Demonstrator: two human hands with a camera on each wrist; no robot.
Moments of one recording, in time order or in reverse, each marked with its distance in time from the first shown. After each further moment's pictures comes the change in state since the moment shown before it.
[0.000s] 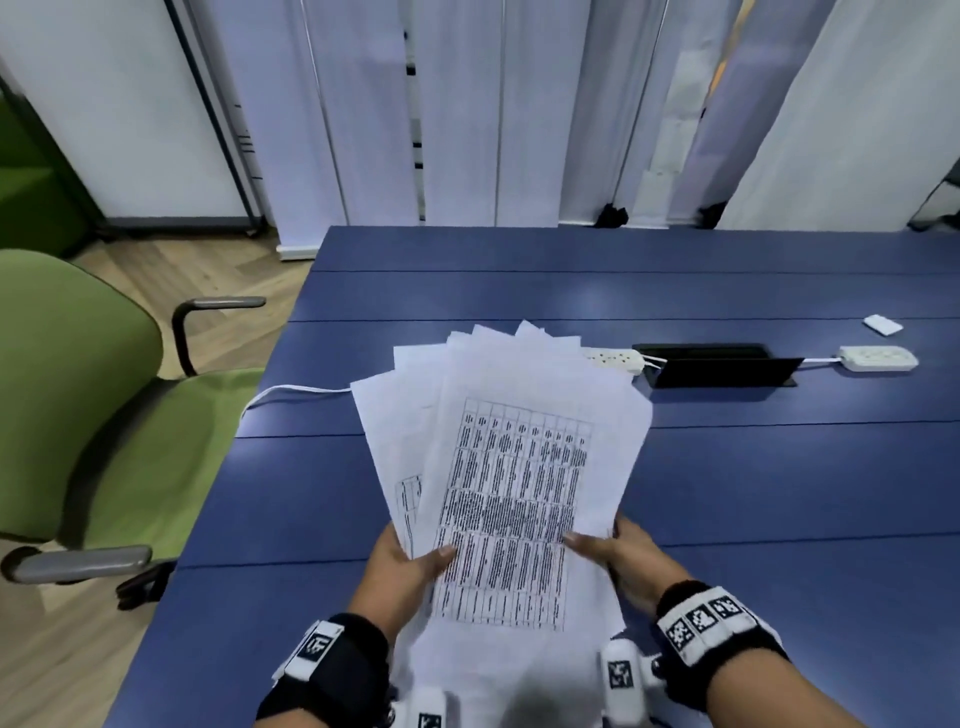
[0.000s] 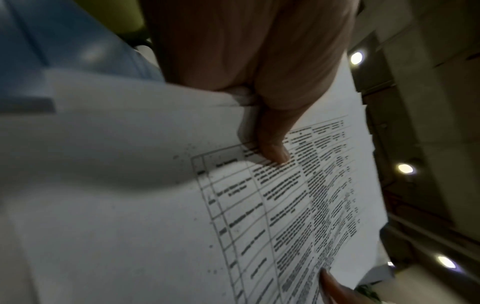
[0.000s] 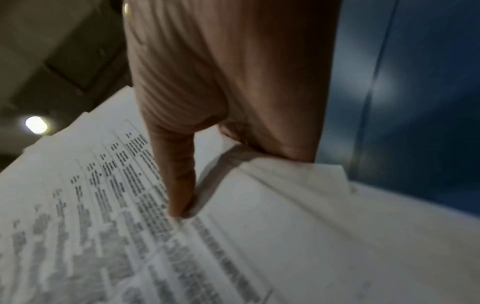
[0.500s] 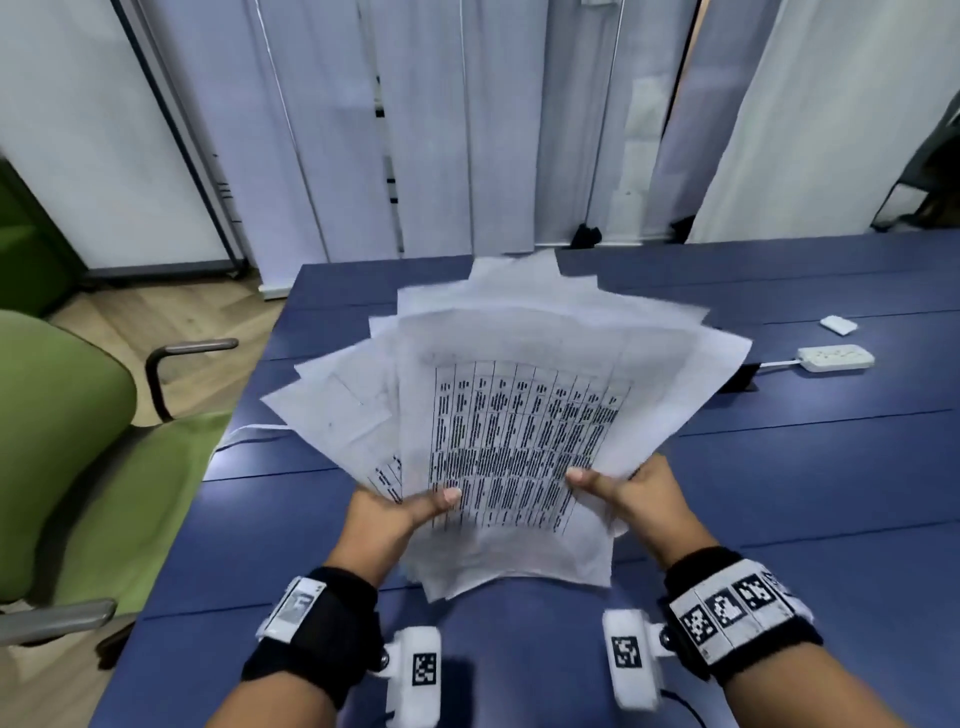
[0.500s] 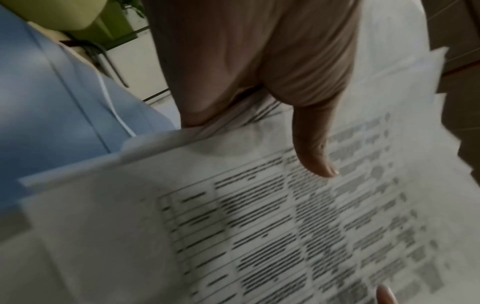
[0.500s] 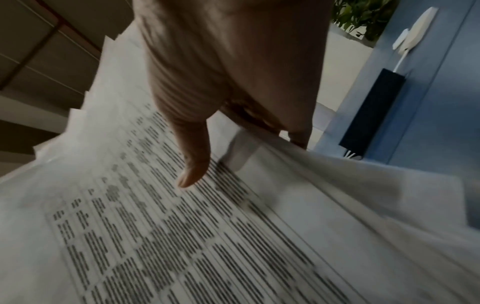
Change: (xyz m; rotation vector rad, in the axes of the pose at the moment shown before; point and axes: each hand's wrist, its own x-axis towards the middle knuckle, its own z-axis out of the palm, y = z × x) left_hand 0.011 0.078 0.051 0.052 -0.017 0.265; right_hand -0.060 -0.118 -0.010 0.054 0.169 -0.416
